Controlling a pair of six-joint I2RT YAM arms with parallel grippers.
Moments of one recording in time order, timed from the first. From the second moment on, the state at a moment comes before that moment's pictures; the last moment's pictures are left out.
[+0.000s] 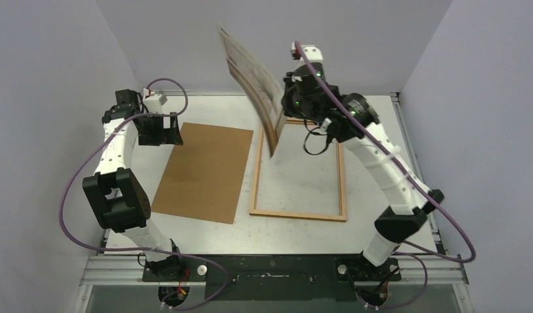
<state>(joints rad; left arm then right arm) 0.23 1.71 1.53 -0.90 0.37 0.19 0.76 1.75 2.16 -0.93 0.27 0.40</state>
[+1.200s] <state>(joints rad) 0.20 1.66 1.43 -0.90 0.40 0.17 1.15 2.05 2.03 -1.38 0.65 0.44</state>
